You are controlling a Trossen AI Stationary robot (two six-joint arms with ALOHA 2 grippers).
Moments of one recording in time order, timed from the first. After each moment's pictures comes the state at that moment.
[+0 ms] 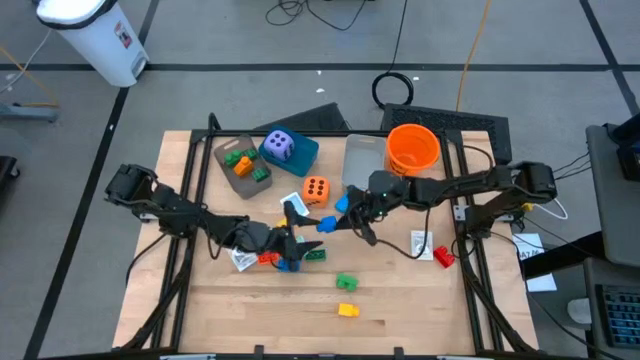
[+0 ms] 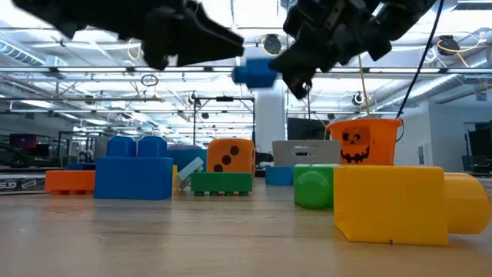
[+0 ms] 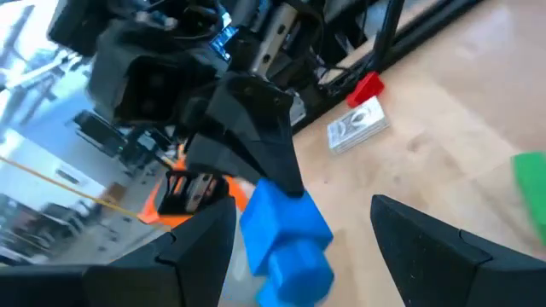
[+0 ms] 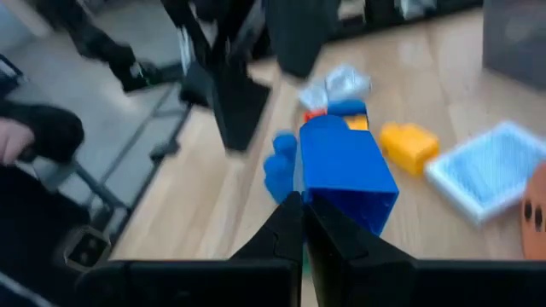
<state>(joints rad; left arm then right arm) -0.31 1.55 0.71 0.68 -0.47 0.64 -0.08 1.46 0.80 0.28 -0.45 0.21</state>
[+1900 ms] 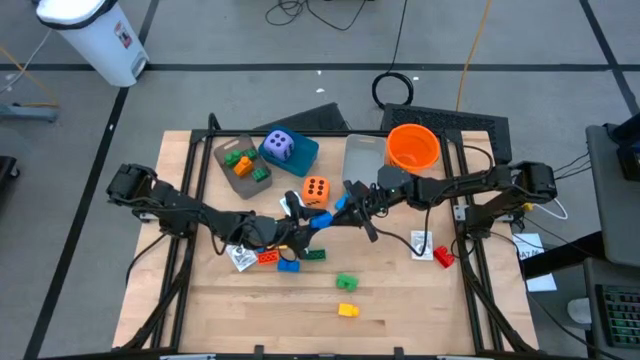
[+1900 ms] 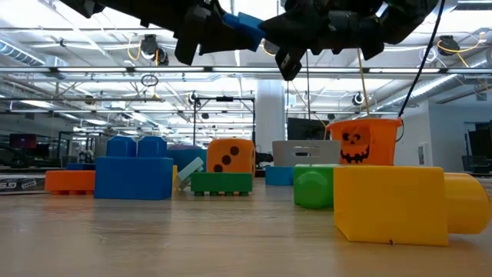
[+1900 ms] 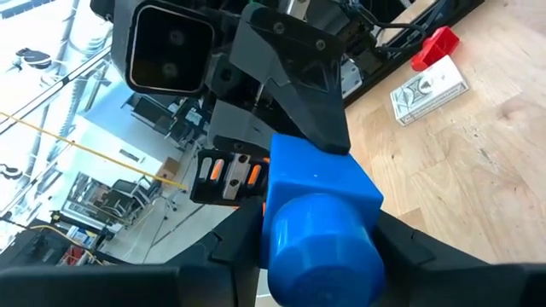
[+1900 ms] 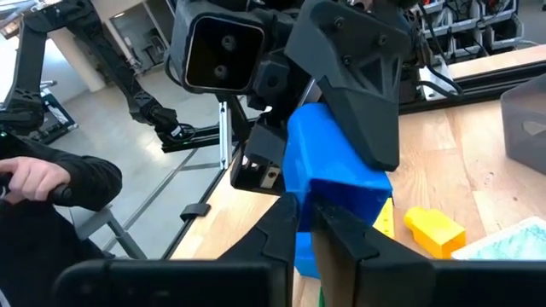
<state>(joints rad) -0.28 1.55 0.82 0.58 -0.61 0.75 -0.10 1.46 0.78 0.53 -0.50 0.27</state>
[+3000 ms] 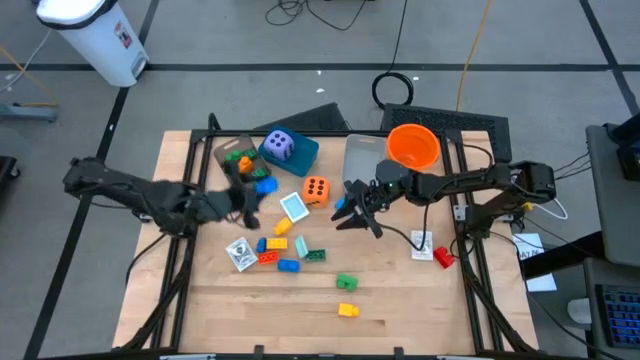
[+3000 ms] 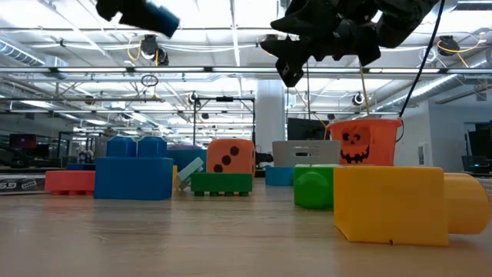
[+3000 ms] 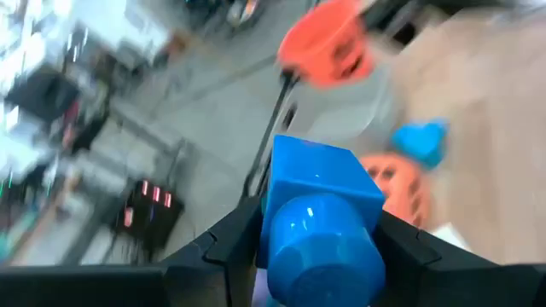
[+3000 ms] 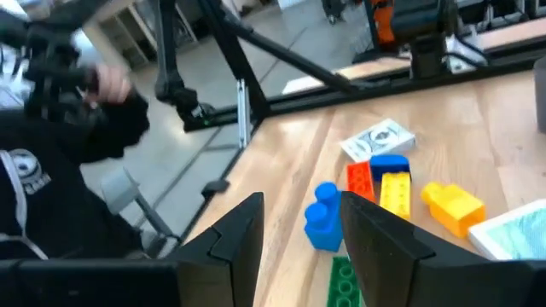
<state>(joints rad) -0.24 0.96 0.85 -0.41 -0.81 0.25 -0.15 1.46 0.78 0.47 -0.64 0.26</state>
